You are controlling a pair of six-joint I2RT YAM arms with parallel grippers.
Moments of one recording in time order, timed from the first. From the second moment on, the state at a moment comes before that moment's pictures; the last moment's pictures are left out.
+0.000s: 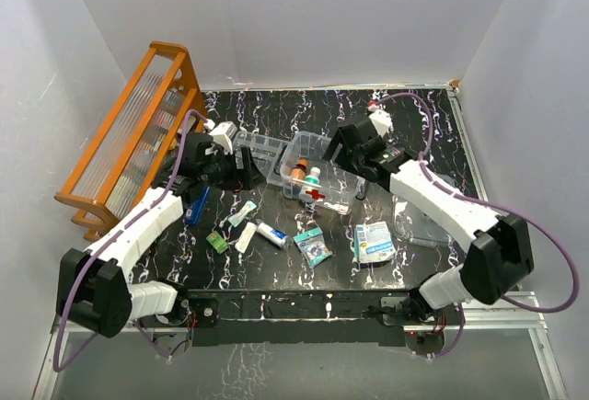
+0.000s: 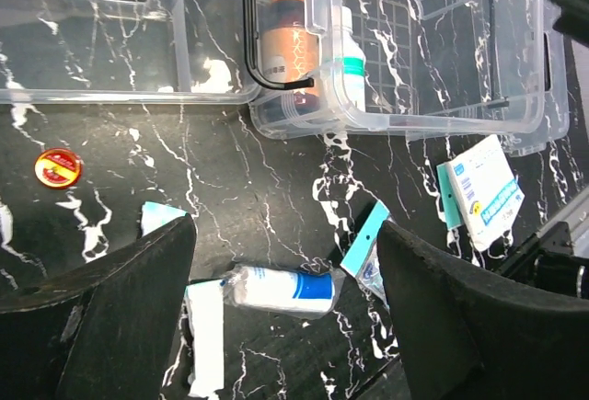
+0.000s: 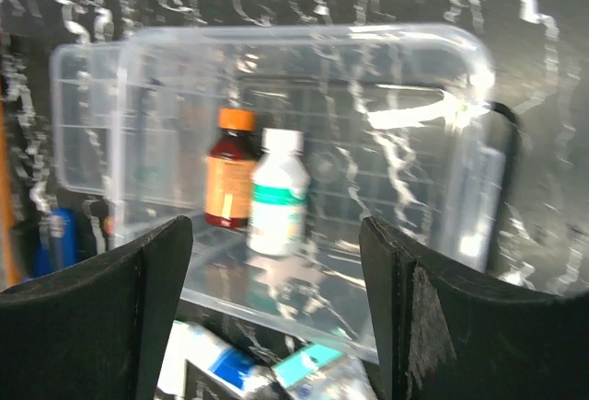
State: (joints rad) left arm -0.36 1.21 0.86 -0.28 0.34 -0.36; right arm 0.57 1.46 1.21 -0.49 0.30 0.86
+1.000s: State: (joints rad) left arm -0.37 1.58 0.99 -0.07 0.62 -0.65; right arm 0.50 1.33 0.97 -0.56 0.37 0.74
